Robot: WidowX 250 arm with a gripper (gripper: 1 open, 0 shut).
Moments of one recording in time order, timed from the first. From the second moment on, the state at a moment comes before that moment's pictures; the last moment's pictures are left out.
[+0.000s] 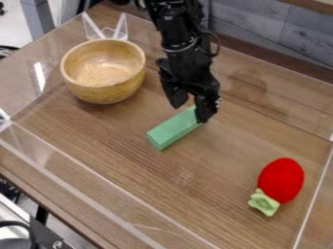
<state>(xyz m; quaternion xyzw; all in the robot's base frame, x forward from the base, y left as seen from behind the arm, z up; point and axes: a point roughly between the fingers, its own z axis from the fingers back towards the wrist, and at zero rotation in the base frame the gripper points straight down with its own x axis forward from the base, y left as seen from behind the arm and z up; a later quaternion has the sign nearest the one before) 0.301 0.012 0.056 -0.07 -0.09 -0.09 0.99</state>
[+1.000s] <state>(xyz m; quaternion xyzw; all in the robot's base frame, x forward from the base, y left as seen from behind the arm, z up) 0.312 0.013 0.050 -0.04 -0.09 0.01 1.00</state>
